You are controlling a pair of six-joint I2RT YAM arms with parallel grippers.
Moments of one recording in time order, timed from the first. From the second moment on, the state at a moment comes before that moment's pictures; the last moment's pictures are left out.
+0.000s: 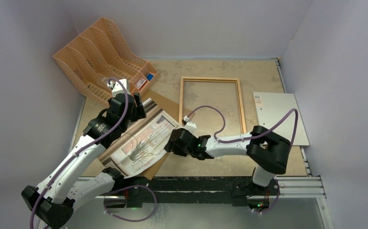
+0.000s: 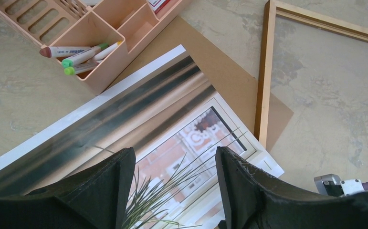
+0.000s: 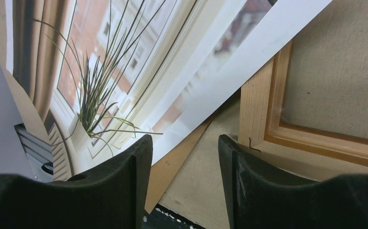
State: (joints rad) left arm -0.54 0.93 0.99 -0.67 -0.47 -0.54; right arm 1.16 1.68 0.86 -0.02 0.25 1.28
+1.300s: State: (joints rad) left arm -0.54 0.93 0.96 -0.65 -0.46 -0.54; right arm 1.09 1.80 0.95 0.08 0.27 1.29
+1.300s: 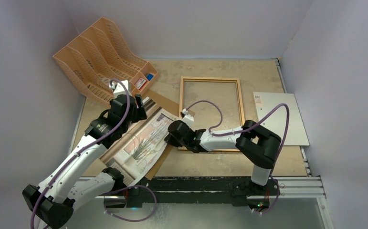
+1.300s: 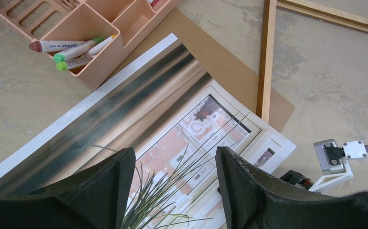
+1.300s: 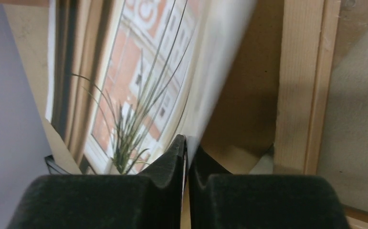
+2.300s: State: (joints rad) left arm -0.72 1.07 0.92 -0.26 -0.12 -0.45; right arm 0.70 1.42 1.08 -0.20 0.03 0.78
